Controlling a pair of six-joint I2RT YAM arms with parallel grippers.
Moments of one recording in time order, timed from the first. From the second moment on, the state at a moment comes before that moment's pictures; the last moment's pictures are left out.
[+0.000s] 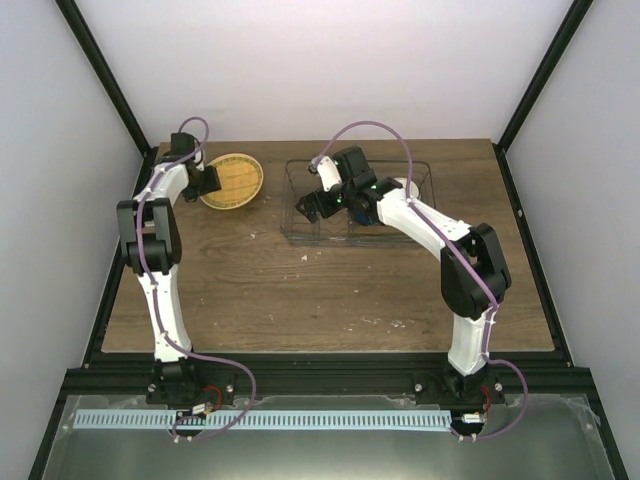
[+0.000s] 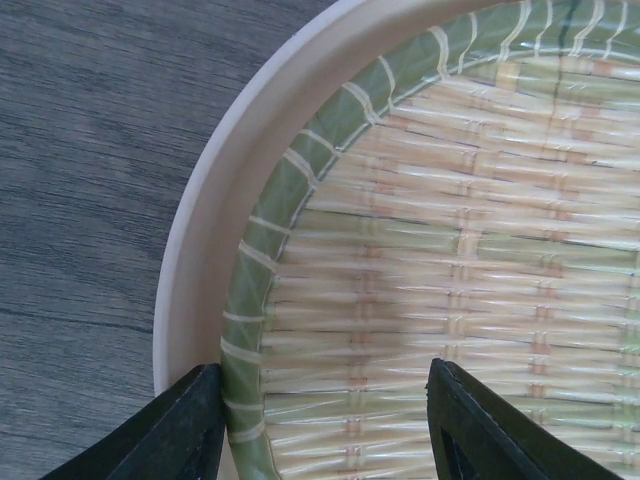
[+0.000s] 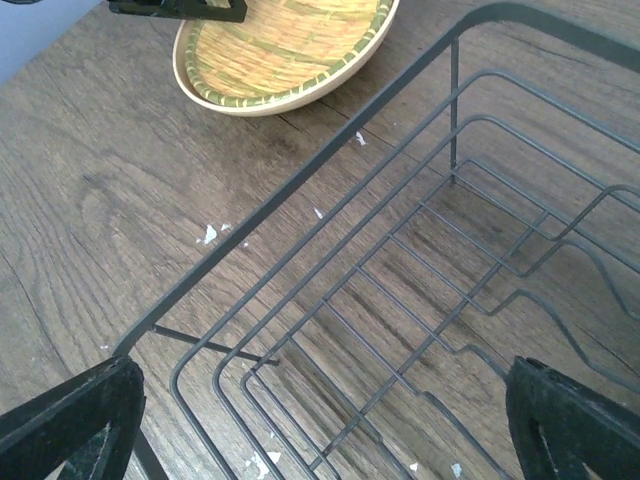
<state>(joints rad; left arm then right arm) 0.09 2.27 1.86 -0.64 0.12 -0.21 0.58 1.89 1.54 -0.37 -0.30 0.00</state>
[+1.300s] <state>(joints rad) 0.15 2.21 1.64 -0.36 0.30 -0.31 0.58 1.86 1.50 -0.39 -0.21 -0.01</state>
